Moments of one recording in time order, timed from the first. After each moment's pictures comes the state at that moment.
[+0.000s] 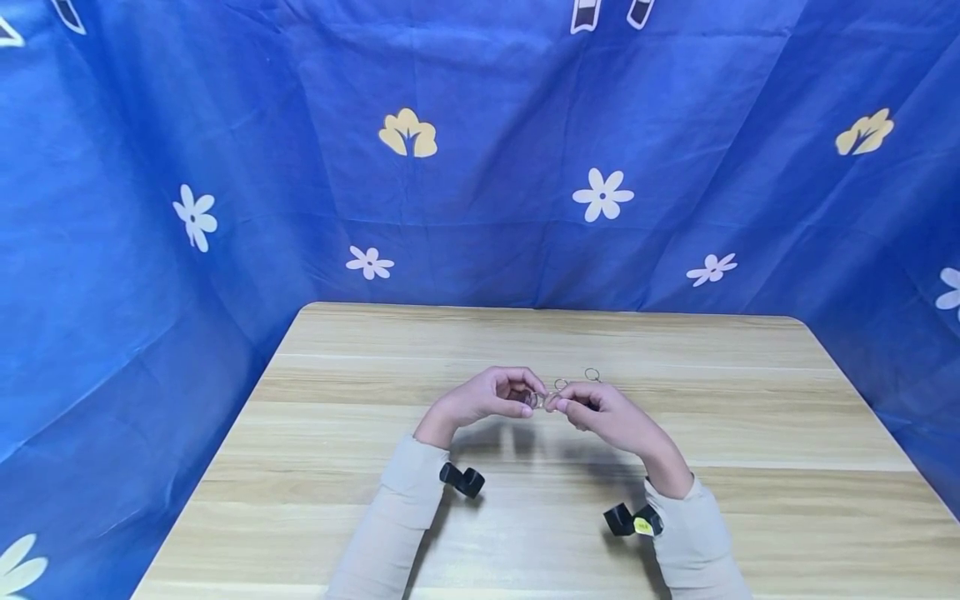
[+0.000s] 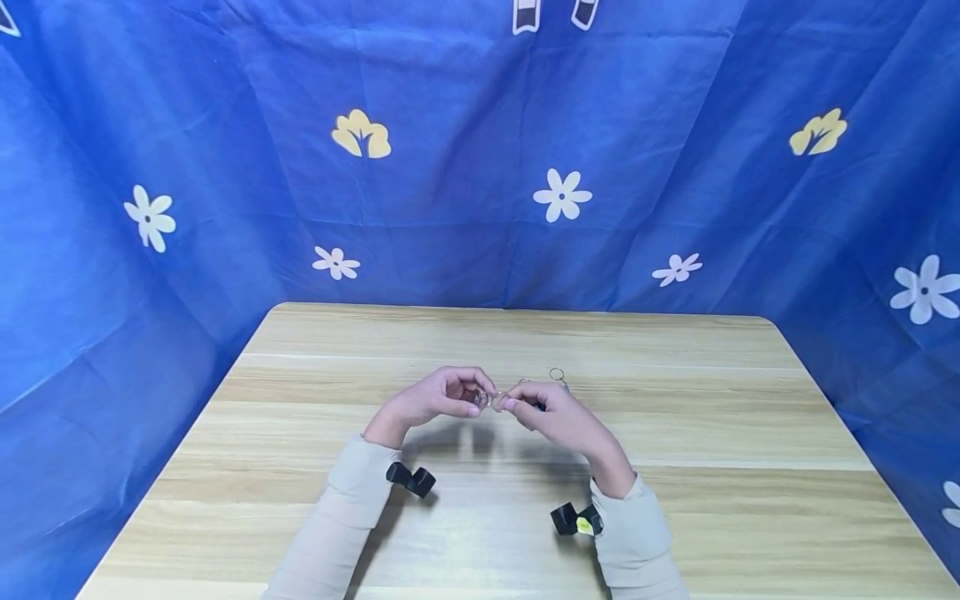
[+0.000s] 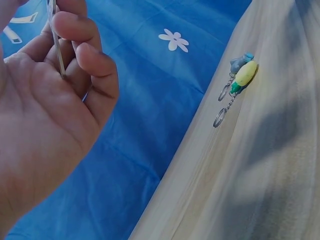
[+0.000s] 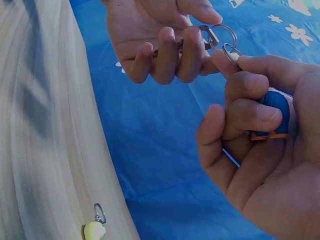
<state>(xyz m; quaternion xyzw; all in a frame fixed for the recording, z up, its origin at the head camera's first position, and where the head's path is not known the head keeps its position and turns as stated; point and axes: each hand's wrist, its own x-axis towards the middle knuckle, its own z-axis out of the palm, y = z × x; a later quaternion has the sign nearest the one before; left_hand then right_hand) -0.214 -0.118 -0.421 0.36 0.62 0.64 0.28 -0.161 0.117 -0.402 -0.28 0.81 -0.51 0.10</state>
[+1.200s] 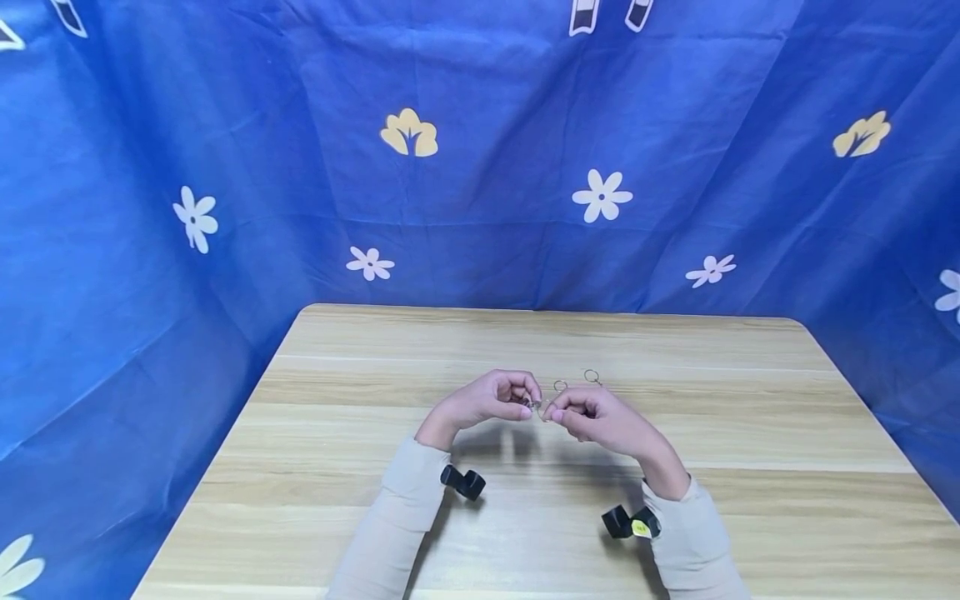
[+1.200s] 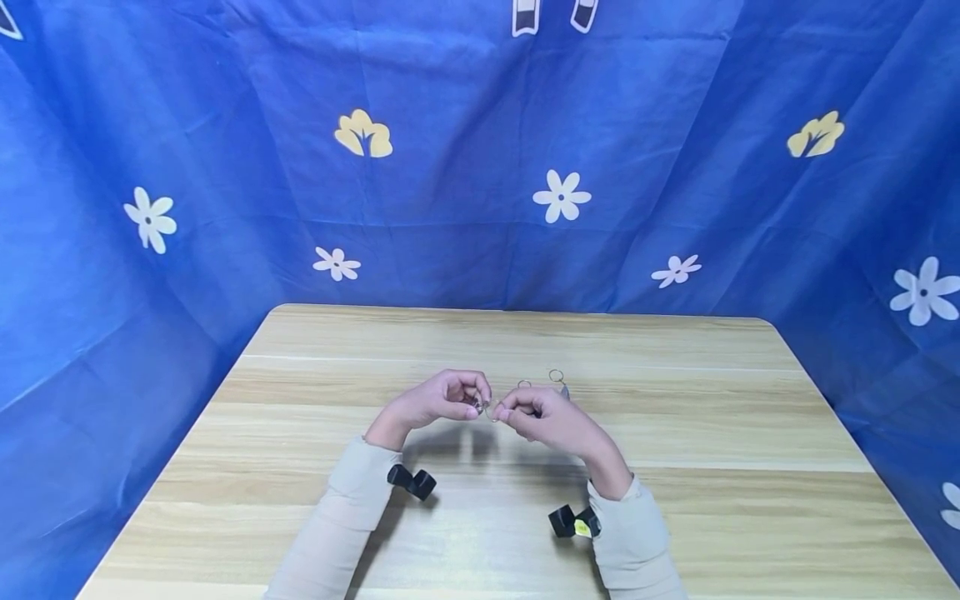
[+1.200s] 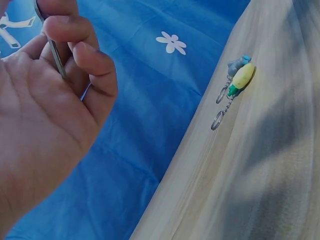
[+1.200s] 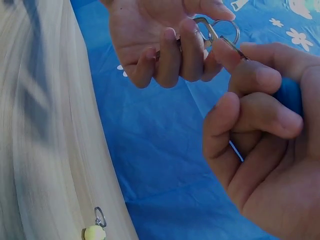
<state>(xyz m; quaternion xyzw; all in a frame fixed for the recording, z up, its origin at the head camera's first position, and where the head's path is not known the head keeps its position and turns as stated) -0.208 -0.116 -0.424 0.37 0.63 0.62 0.28 -0.158 0.116 -0.403 -0.32 0.77 -0.53 0.13</state>
